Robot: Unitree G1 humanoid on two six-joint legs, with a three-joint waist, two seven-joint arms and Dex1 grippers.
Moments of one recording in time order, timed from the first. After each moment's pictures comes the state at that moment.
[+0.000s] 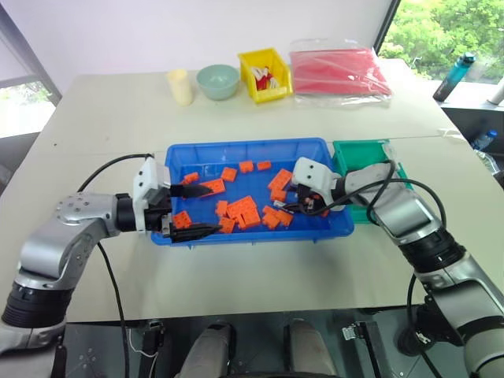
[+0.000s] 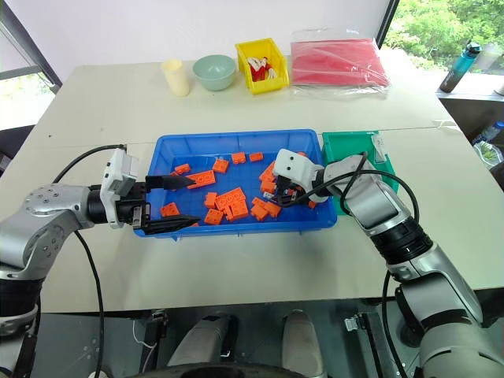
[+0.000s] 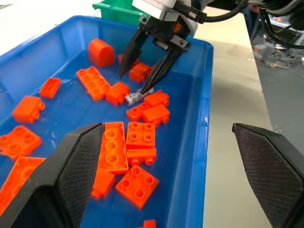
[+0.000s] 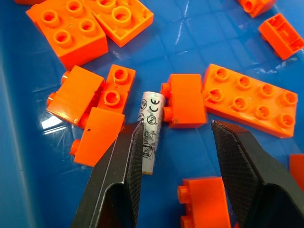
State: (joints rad) left arm -0.31 0.78 0.07 -0.29 -0.62 0.56 -1.13; right arm -0.72 -0.67 0.40 0.01 0.03 0.63 1.00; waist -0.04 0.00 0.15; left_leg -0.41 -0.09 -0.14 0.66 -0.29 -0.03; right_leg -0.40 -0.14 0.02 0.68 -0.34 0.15
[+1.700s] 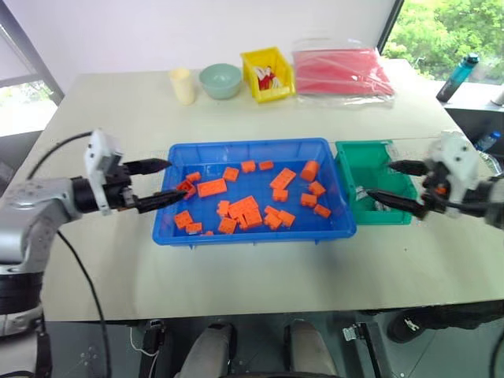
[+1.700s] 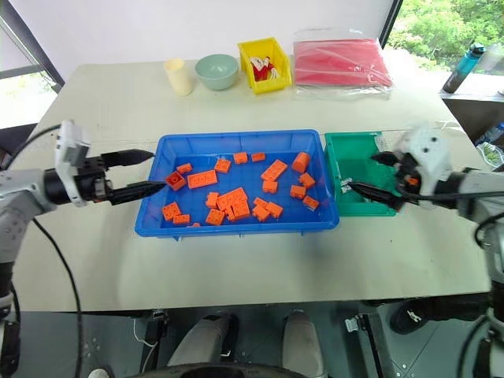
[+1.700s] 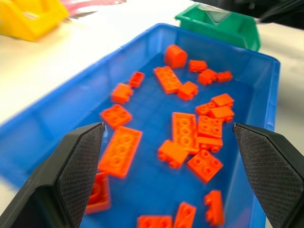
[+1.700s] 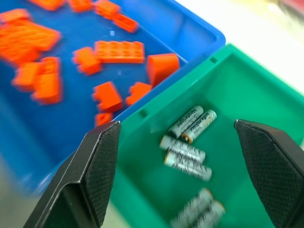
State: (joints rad) left arm -0.36 0.91 0.25 -0.07 -0.64 0.58 -1.14; right arm -0.17 -1.04 -0.45 -0.28 0.38 0.69 1.15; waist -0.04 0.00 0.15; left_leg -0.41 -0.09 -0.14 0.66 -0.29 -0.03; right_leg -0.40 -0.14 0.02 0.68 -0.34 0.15
